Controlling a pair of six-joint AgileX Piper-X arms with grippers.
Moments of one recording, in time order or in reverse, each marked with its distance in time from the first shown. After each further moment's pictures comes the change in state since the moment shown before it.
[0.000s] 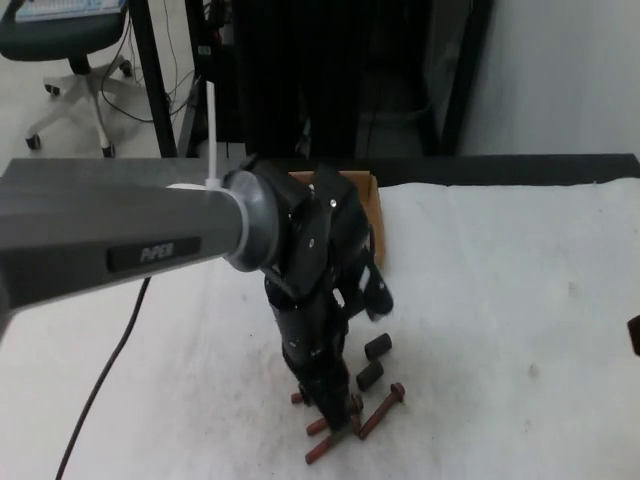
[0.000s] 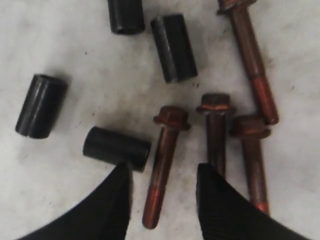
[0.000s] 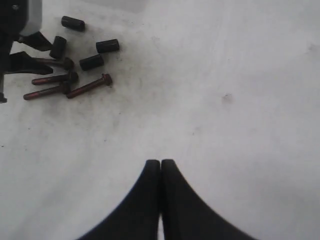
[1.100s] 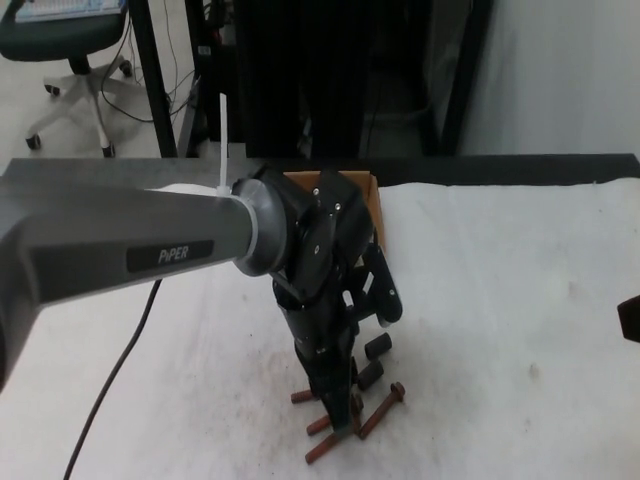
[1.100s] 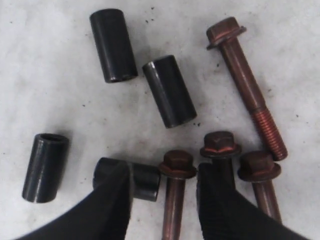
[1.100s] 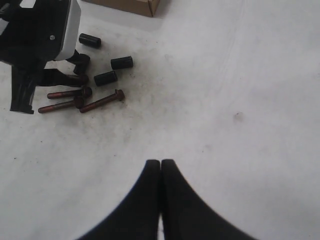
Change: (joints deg) left arm 0.0 1.8 -0.6 -7.9 7.8 4.0; right arm 0.0 -0.2 0.2 -2.8 -1.2 0.0
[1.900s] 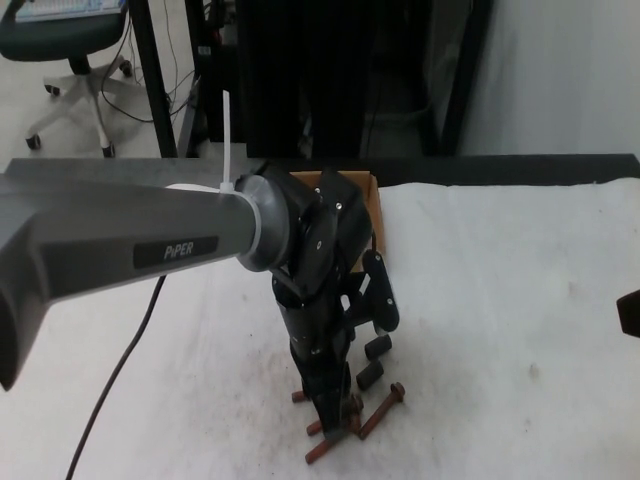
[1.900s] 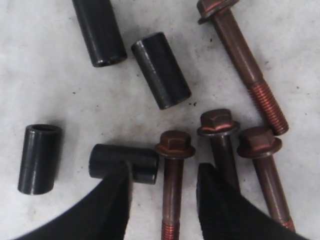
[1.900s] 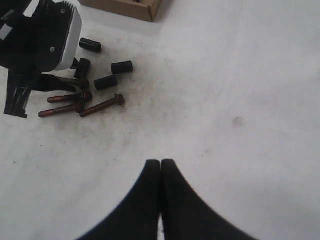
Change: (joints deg) left arm 0.0 0.9 -1.0 4.3 -0.8 4.3; right arm 0.0 0.0 0.0 -0.8 0.0 0.0
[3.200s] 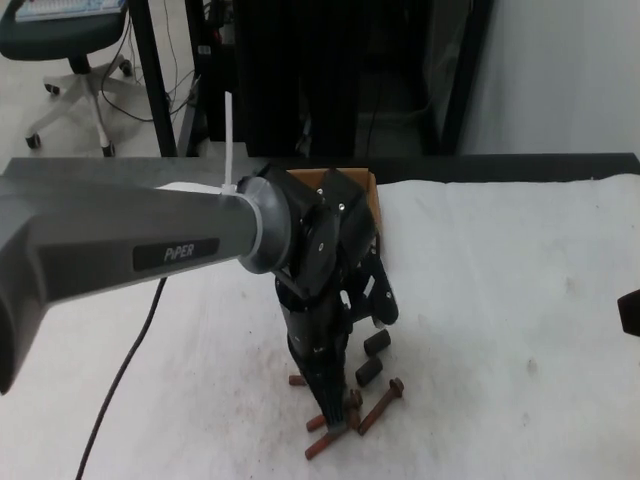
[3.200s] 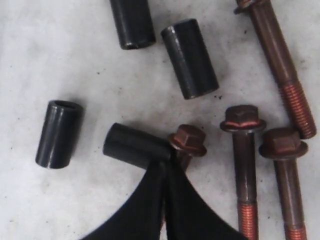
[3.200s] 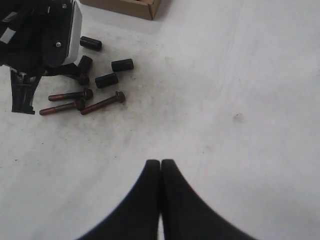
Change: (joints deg) left arm -0.1 -0.9 0.2 -1.3 -5.8 -6.0; right arm 0.0 0.0 0.0 0.0 0.0 0.0
